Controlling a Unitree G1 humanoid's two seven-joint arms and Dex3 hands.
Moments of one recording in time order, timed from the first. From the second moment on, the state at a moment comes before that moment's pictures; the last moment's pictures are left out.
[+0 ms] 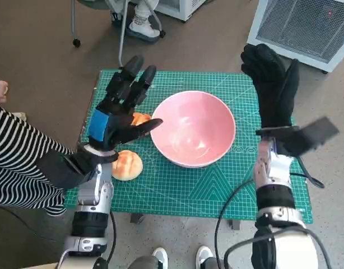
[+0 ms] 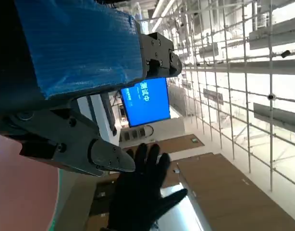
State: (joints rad) left arm -0.53 0.11 0.12 0.36 -0.31 -0.44 -0.45; right arm -0.81 -0.11 -0.25 0.87 0.22 -0.74 0.40
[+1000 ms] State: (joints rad) left arm -0.61 0.15 0.13 0.30 -0.36 -0.40 -0.54; right arm -0.63 -0.14 -0.14 0.52 0.20 -0.70 0.41
